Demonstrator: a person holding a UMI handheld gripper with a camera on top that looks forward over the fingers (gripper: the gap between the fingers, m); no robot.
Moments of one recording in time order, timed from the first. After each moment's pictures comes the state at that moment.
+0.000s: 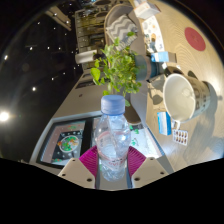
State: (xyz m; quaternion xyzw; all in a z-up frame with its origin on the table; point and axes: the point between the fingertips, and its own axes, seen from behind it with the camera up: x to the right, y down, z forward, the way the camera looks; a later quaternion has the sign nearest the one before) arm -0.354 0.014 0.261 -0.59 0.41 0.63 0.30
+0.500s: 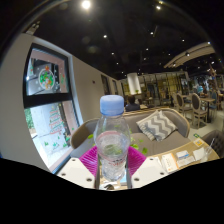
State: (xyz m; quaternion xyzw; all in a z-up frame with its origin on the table) arm -0.118 0.028 0.335 -0.76 0.01 0.12 0.64
